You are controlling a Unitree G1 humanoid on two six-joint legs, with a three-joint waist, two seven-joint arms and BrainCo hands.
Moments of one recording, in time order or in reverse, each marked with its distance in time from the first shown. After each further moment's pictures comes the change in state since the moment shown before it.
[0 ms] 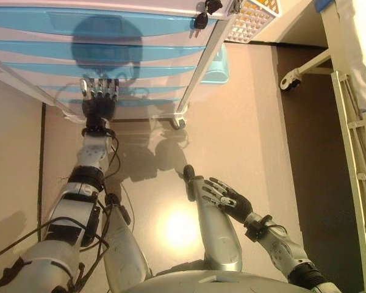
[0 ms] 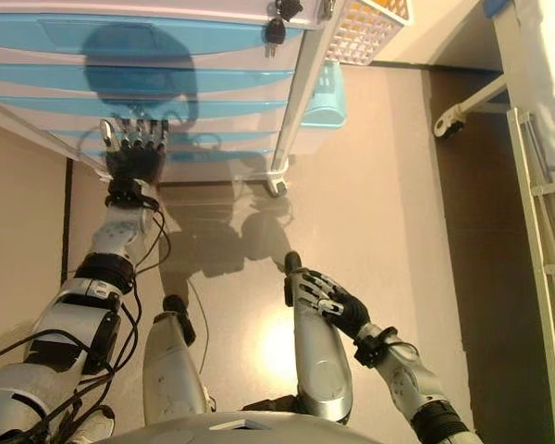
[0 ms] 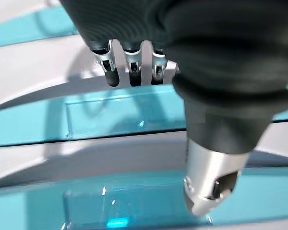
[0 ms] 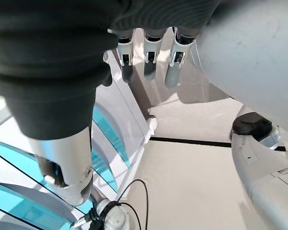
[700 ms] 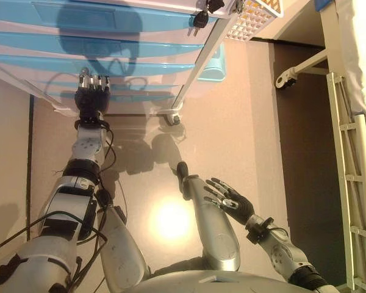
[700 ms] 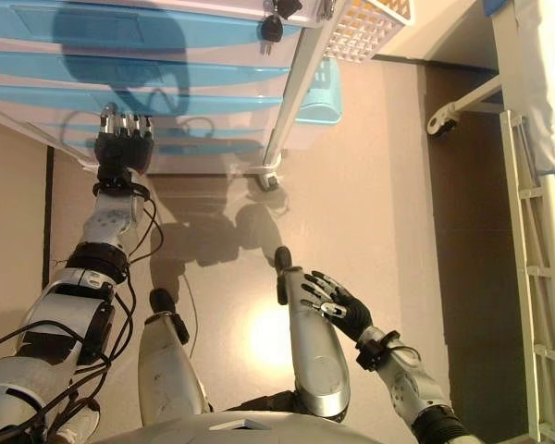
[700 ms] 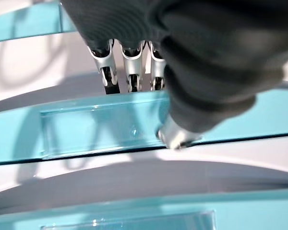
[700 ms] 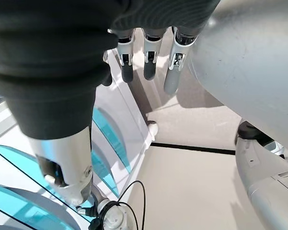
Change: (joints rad) left arm -0.021 0.018 -0.006 0.008 0.004 -0.019 0.011; right arm 0.015 0.002 0.012 0.022 0.018 -0.053 0.003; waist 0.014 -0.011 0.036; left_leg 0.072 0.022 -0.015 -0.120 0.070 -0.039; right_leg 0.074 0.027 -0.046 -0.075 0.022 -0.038
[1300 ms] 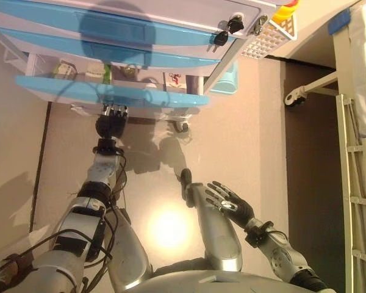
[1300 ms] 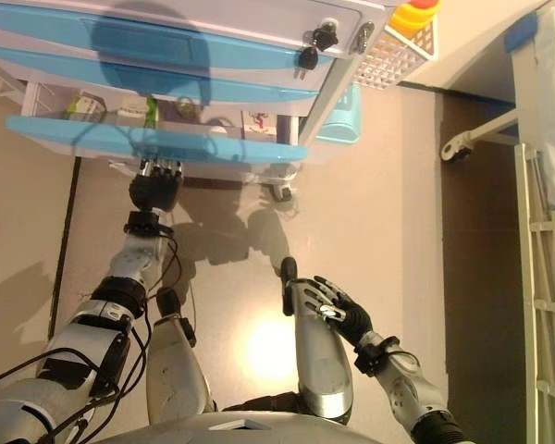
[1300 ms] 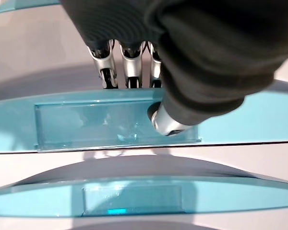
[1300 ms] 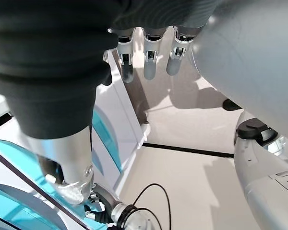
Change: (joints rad) left arm 0.201 -0.126 -0.016 -0.008 0.037 0.059 -0.239; right arm 0.024 0.006 0.002 -0.005 -0.002 0.014 -0.055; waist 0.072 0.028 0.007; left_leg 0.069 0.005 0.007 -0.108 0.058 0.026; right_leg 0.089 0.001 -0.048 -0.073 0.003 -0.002
